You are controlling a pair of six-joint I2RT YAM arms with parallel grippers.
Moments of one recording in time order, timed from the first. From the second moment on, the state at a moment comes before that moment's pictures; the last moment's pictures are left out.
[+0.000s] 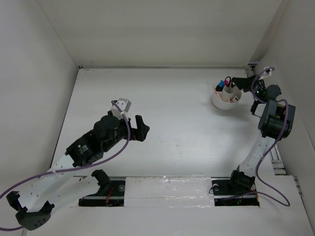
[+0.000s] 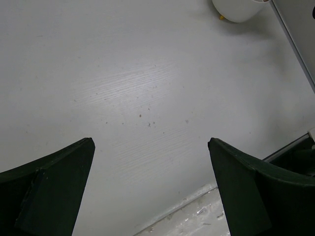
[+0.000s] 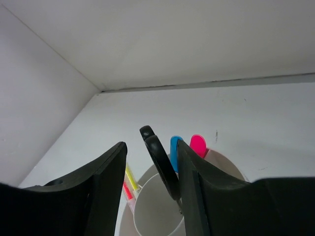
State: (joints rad) left arm -0.84 0.72 0.91 -0.61 -0.23 -0.47; right arm -0.43 2.12 1.17 1.29 -1.00 0.88
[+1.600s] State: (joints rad) left arm -0.79 0.56 0.97 -0.81 -0.76 -0.72; right arm 0.35 0.71 0.81 0.15 0.22 0.41
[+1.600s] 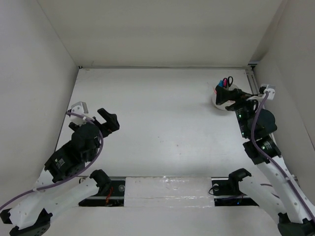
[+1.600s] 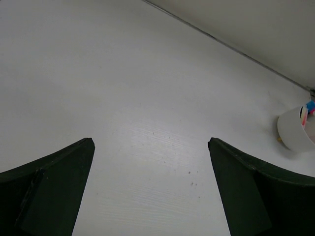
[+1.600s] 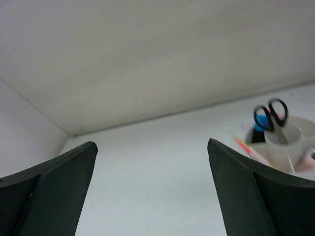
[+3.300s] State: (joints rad) left arm -0.79 0.50 1.08 -1.00 -0.58 -0.72; right arm 0.79 0.32 0.89 -0.76 0.42 0.56
